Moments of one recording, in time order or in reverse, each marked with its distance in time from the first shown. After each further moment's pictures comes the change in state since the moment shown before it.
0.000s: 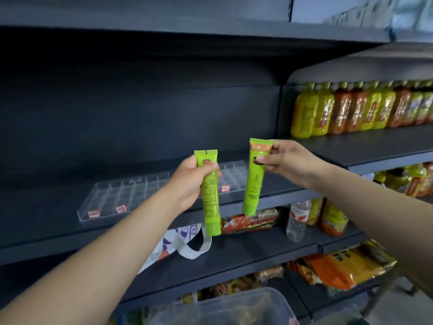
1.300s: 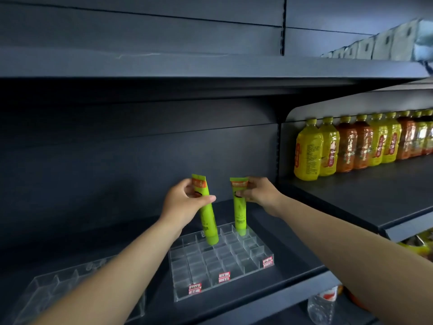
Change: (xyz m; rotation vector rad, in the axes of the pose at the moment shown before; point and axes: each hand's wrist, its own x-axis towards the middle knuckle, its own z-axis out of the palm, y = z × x) left_hand 0.183 0.003 -0.010 0.354 0.142 0.273; right_hand 0.200 0.062 -0.047 -0.170 0.238 0.052
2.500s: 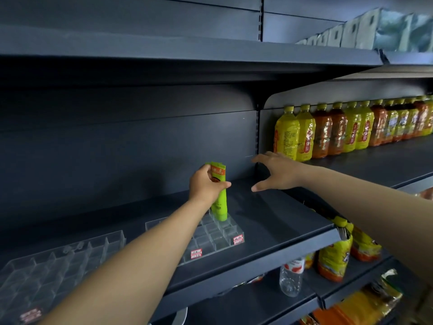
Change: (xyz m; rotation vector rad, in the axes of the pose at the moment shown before) left_hand 0.015 -0.015 0.101 0.230 -0.006 0.028; right_hand -0.061 -0.043 -0.098 -1.240 -0.154 -0.092
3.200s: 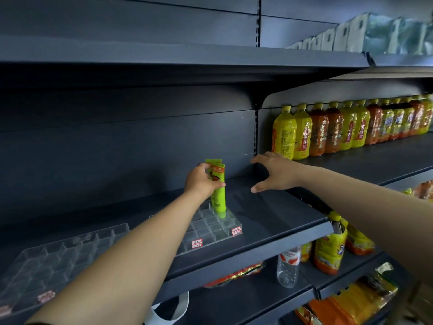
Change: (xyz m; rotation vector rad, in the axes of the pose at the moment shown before) left_hand -0.013 0.013 -0.019 0.225 -0.075 -0.066; right_hand -0.024 -0.008 -0.002 0.003 -0.009 -0.012
